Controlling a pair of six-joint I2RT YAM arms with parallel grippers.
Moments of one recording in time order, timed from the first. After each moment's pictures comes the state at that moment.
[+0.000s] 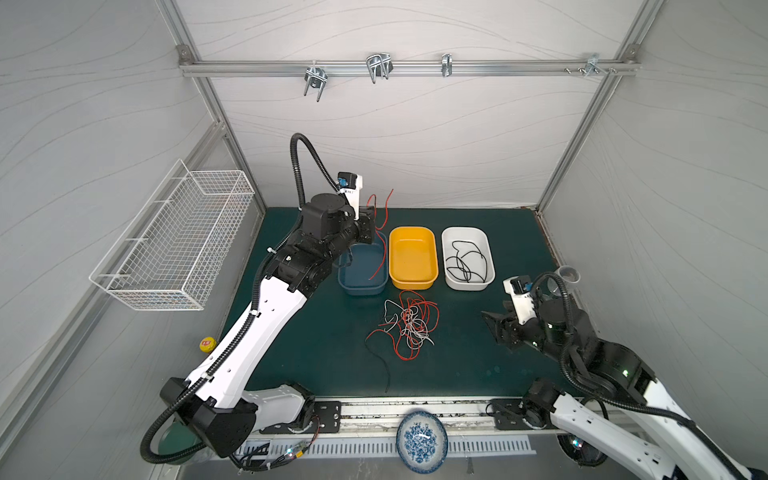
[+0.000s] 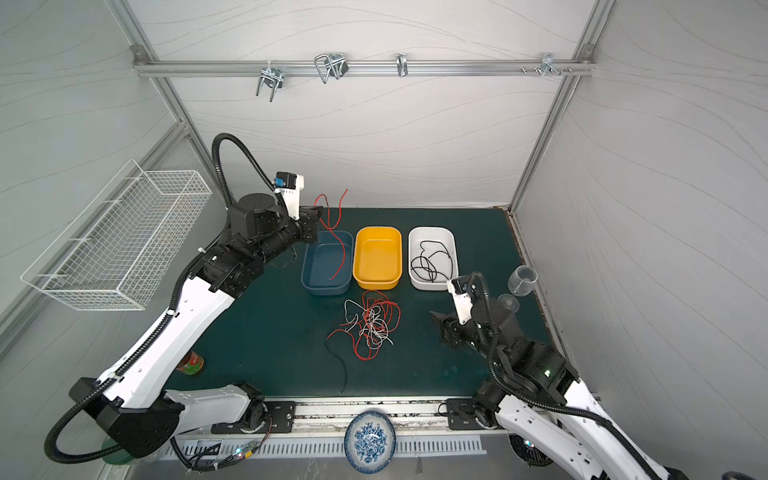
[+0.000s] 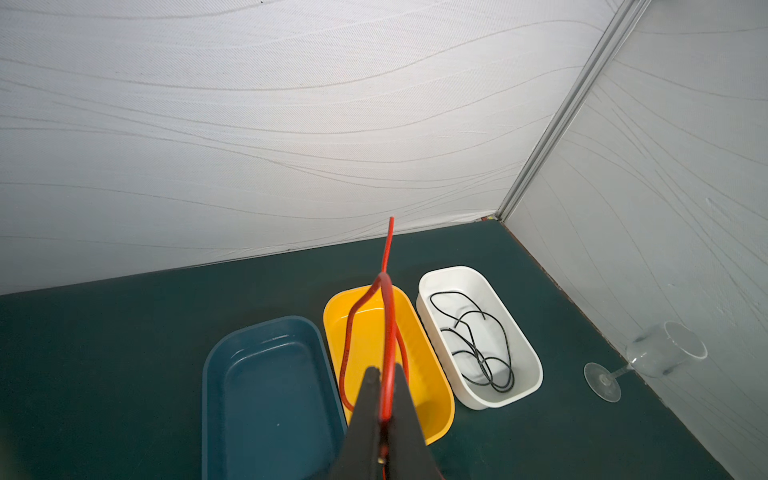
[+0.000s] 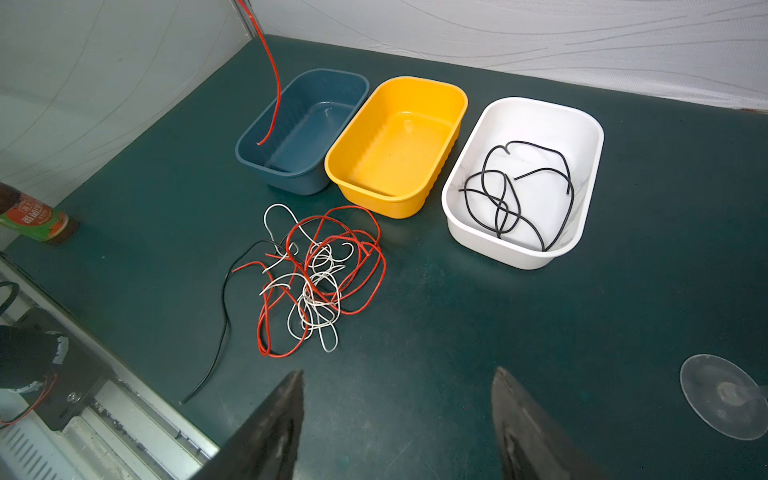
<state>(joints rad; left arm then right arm) -0.47 1.26 1.44 -0.47 -0.05 -0.21 0.81 0.53 0.84 -0.87 0.16 0.23</state>
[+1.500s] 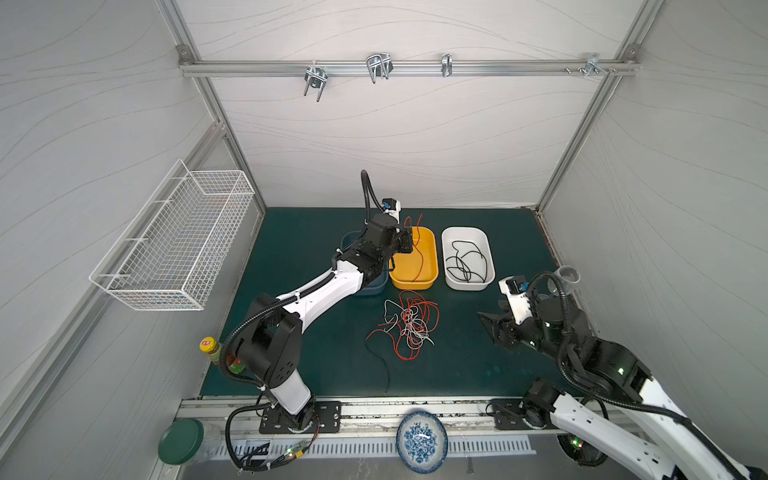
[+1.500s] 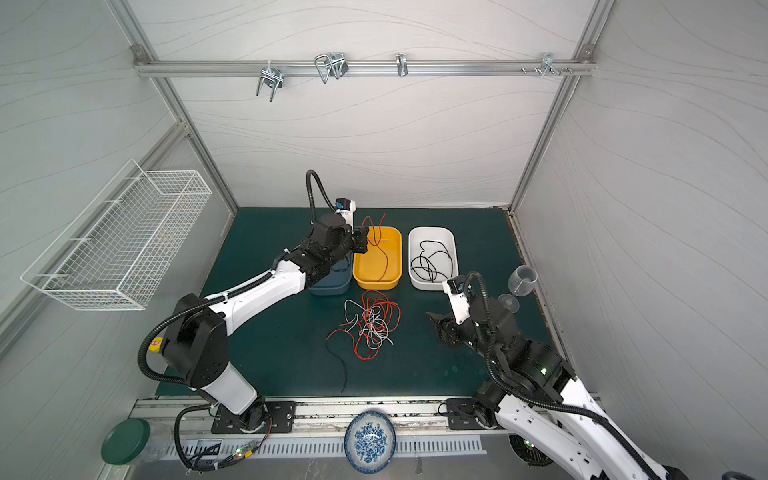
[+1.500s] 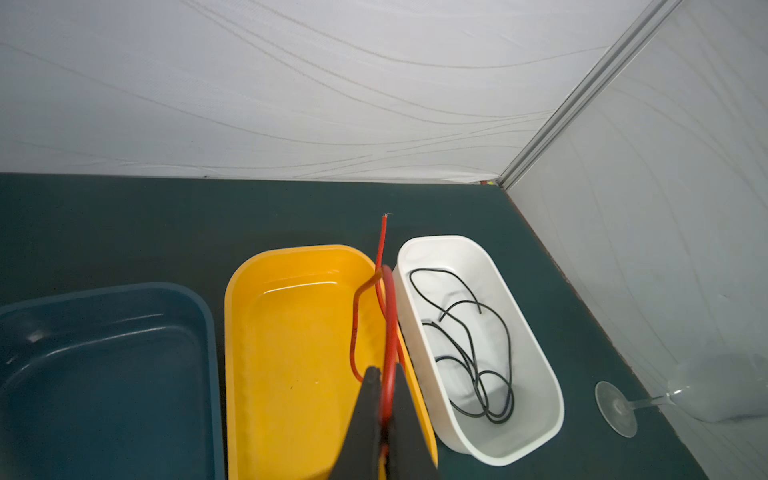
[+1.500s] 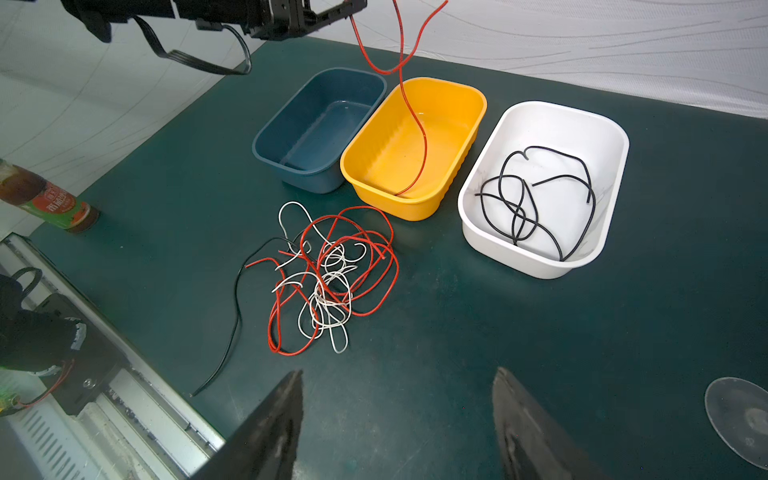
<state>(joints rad) -0.58 1.65 1.24 0.01 -0.09 -0.42 0.80 0.54 0.82 -0.84 0.11 0.21</state>
